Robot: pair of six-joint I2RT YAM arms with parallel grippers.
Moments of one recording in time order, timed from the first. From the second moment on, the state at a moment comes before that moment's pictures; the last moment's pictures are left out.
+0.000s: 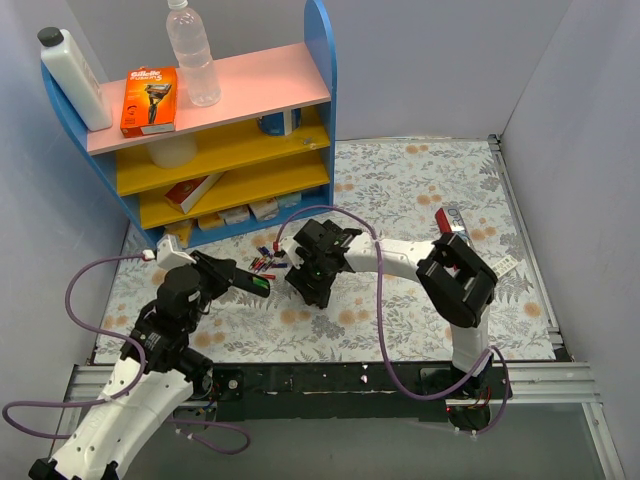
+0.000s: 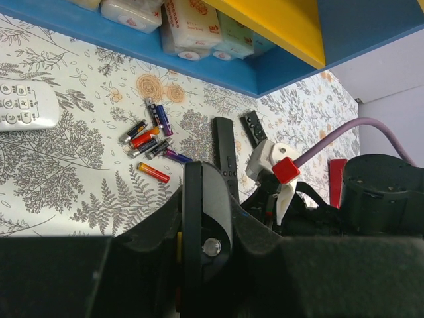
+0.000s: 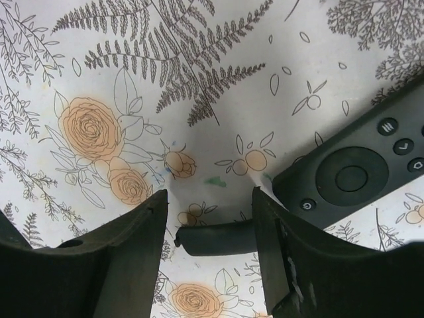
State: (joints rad) left arm -0.49 0.39 0.54 -0.51 -0.36 -0.92; right arm 0.97 1.93 1.31 -0.51 -0.25 -0.10
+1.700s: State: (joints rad) left arm -0.49 0.40 0.53 -0.50 -0.36 -0.97; right arm 1.06 1.68 1.09 -0.53 -0.13 -0.40
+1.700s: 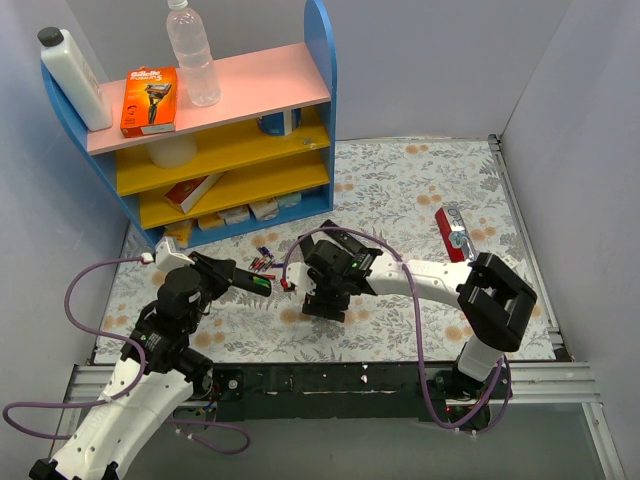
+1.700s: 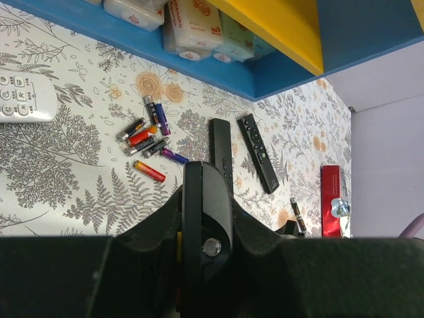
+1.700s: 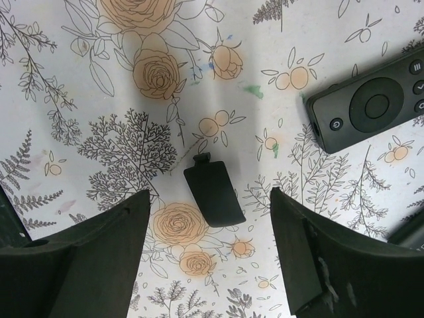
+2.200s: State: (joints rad) left arm -0.49 0.40 0.53 -0.51 -0.37 -0.97; right arm 1.09 1.75 1.13 -0.57 -0.07 -0.48
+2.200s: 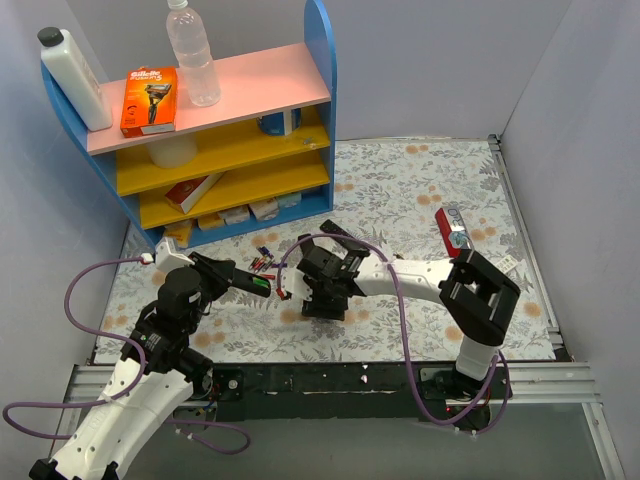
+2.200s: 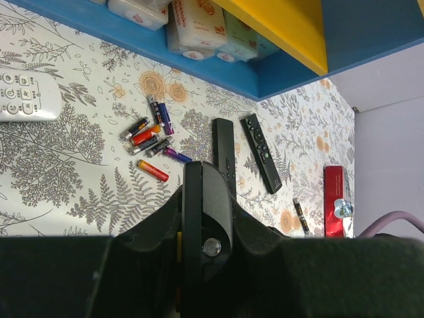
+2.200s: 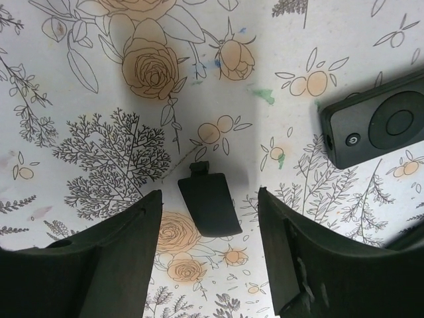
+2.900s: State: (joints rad) left arm -0.49 0.40 0.53 -0.48 -0.32 -0.97; right arm 1.11 1.80 1.16 -0.59 -0.01 -0.51
